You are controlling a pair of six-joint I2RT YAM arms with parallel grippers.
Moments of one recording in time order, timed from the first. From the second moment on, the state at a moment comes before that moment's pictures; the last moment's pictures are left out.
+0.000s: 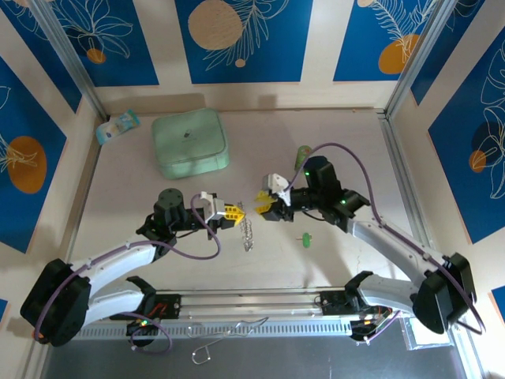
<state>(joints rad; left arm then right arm) -0.60 1.10 0.43 0.52 0.81 0.21 0.58 1.12 0.83 -0.24 -0.77 -0.44</state>
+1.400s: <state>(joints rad) -0.63 1.16 0.65 0.17 0.46 0.05 0.41 1.34 0.77 -0.81 -0.15 0.61</state>
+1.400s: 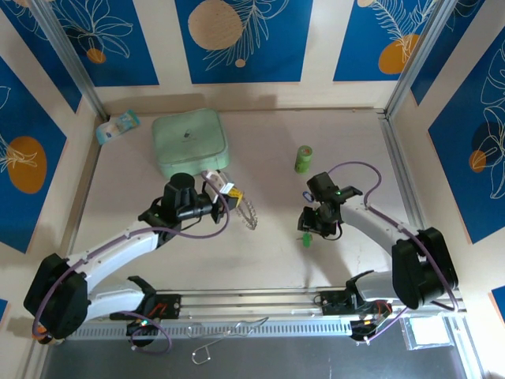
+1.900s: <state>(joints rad) -0.66 1.17 0.65 0.17 0.47 0.06 0.45 1.48 0.77 -0.83 -0.09 0.65</state>
